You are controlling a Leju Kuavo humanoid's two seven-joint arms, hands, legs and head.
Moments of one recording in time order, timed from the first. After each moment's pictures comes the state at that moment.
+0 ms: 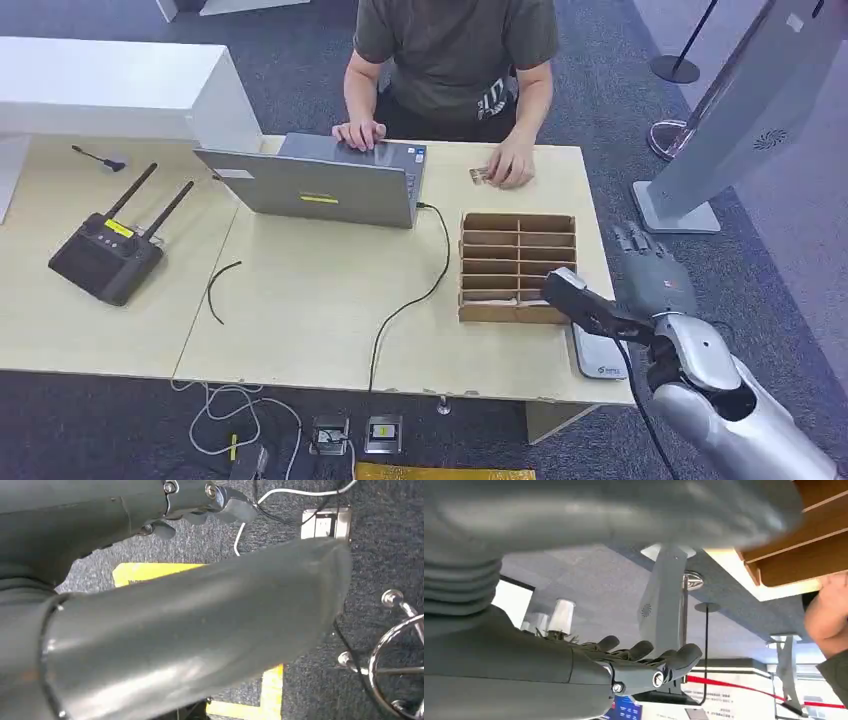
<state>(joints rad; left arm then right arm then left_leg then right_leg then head) -0.16 0.04 -1.17 -0.26 1.17 0.44 -0.37 -0.45 -0.60 0.77 -1.68 0.72 -0.10 0.65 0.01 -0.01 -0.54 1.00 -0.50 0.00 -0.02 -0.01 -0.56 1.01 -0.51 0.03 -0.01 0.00</state>
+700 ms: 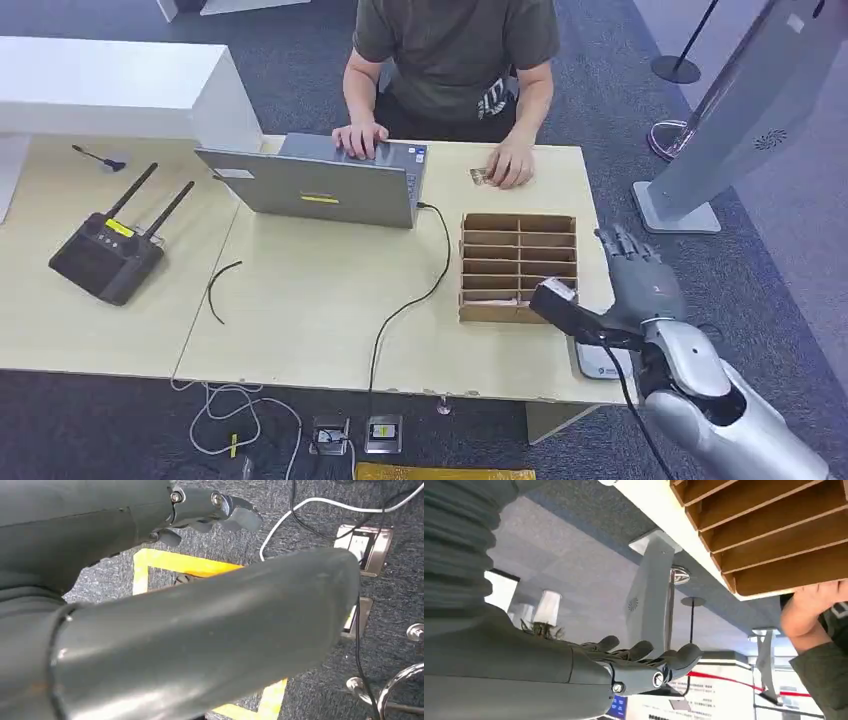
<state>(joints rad) -0.13 0.04 -1.07 -0.26 1.22 0.44 -0.33 -0.46 -0.61 0.84 -1.67 0.75 -0.15 0.62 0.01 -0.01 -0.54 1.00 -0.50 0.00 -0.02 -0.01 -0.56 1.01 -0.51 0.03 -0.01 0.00</state>
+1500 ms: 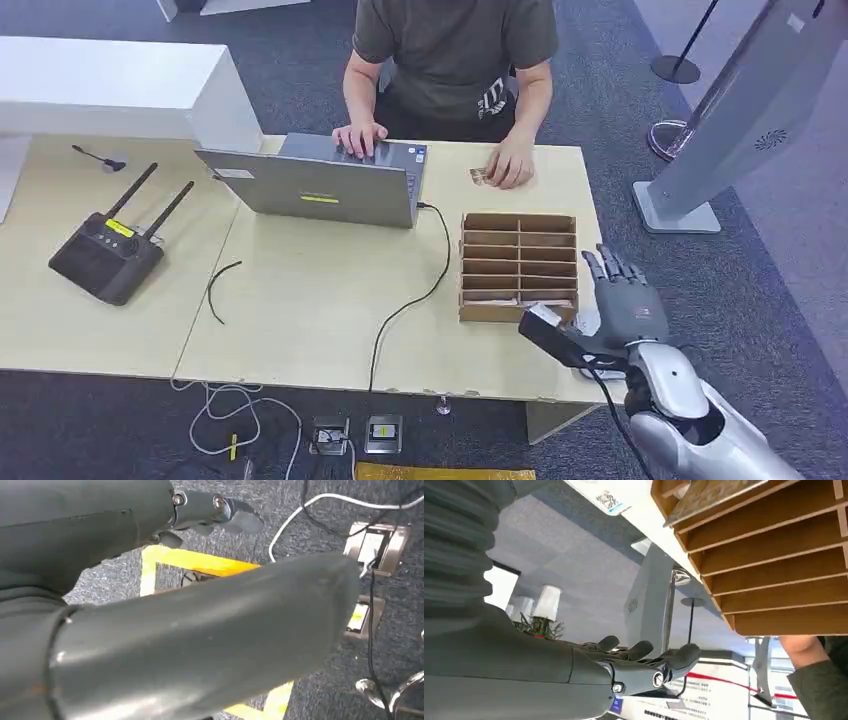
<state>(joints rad) -0.12 0.04 -1.06 -0.26 1.22 0.42 -0.29 -0.40 -0.58 0.86 -1.61 0.83 -0.21 0.60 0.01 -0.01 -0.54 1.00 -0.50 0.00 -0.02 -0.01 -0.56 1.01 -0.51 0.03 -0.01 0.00</state>
